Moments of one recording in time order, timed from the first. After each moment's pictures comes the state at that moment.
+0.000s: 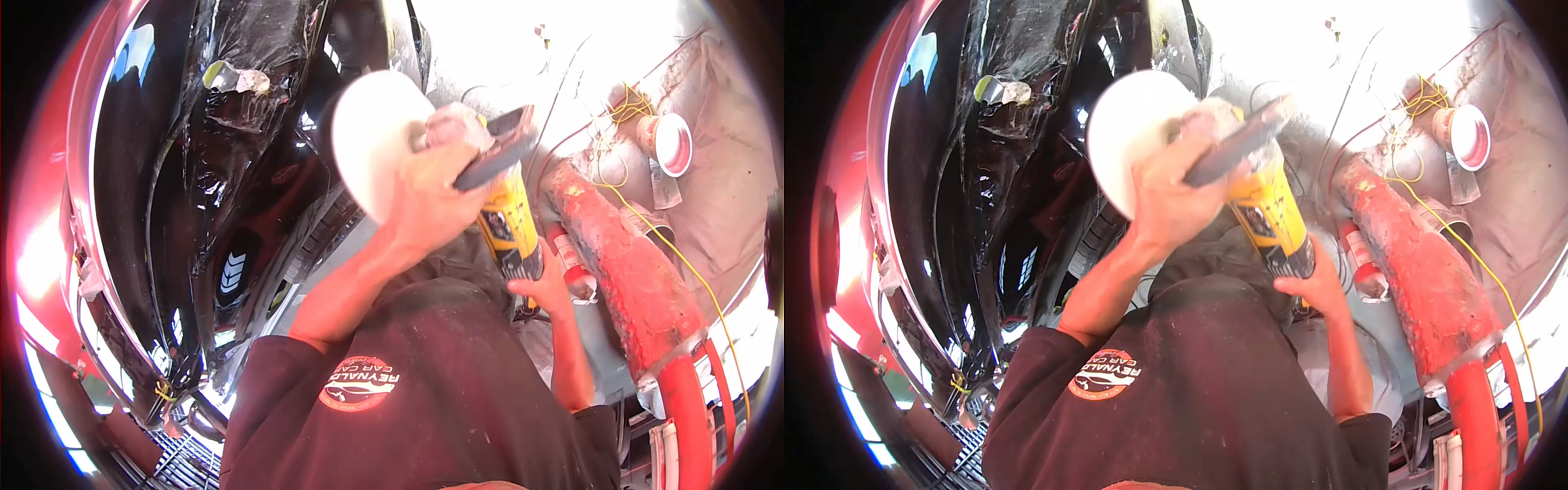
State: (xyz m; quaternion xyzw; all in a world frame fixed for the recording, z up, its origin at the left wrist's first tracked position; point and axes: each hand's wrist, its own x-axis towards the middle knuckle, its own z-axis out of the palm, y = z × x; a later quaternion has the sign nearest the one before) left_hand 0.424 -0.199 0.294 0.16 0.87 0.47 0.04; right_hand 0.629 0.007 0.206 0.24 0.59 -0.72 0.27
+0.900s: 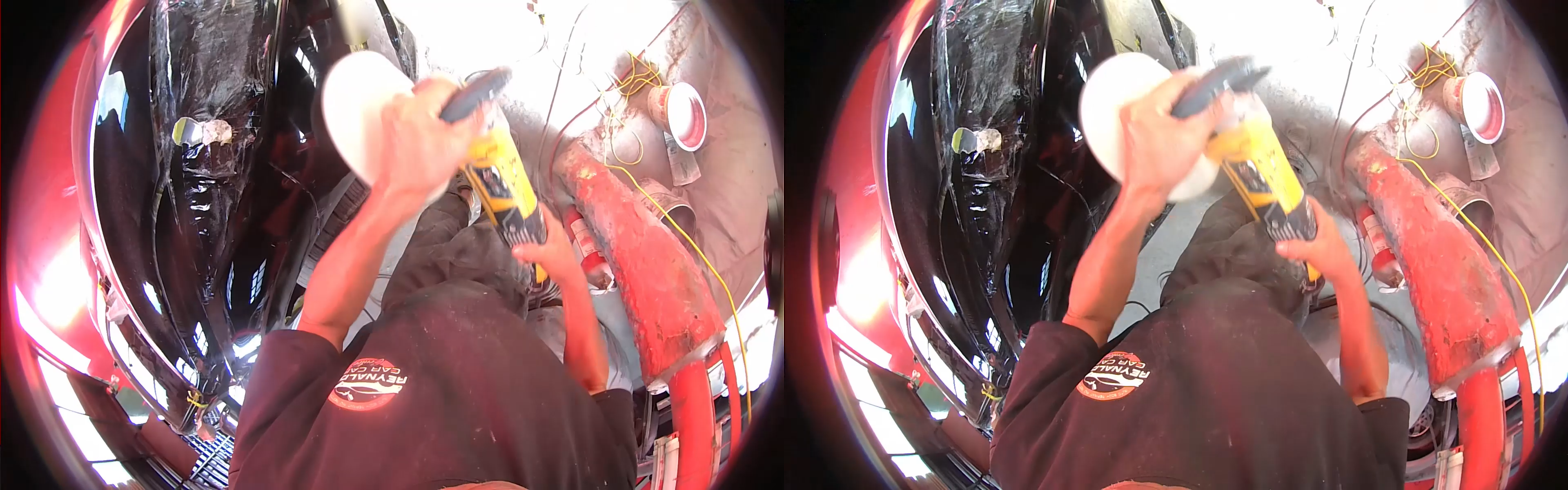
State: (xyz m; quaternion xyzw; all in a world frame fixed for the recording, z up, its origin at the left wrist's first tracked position) left_hand 0.364 -0.158 0.249 0.08 0.90 0.40 0.12; right_hand 0.584 0.024 0.171 0.27 0.51 -0.76 0.30
